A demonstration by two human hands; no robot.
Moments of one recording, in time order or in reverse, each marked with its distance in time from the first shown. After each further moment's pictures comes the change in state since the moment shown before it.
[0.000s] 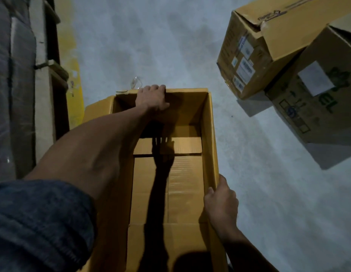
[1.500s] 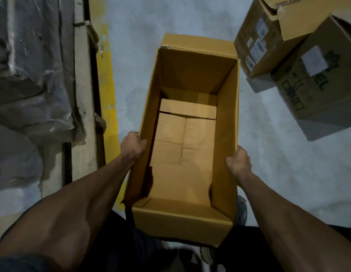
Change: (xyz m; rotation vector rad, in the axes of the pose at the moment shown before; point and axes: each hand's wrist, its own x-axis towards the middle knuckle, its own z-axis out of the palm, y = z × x) left_hand -0.316 -0.072 0.104 -0.638 -0.059 -0.601; right_hand -0.064 0.052 -0.021 -0.003 -0.112 0.045
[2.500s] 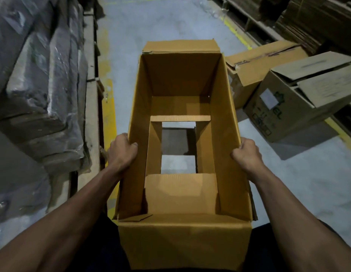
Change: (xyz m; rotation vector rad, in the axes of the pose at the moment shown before) left_hand -0.103 0.044 -0.105 -0.143 0.231 0.249; right_hand -0.101 -0.043 -0.130 0.118 0.139 -0.270
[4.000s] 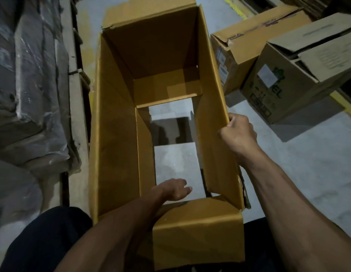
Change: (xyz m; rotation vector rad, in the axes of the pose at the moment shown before) left_hand -0.061 0.018 0.174 0.480 -1.036 0.144; right_hand 0.020 -0.011 -0.011 0.056 0.021 -0.077
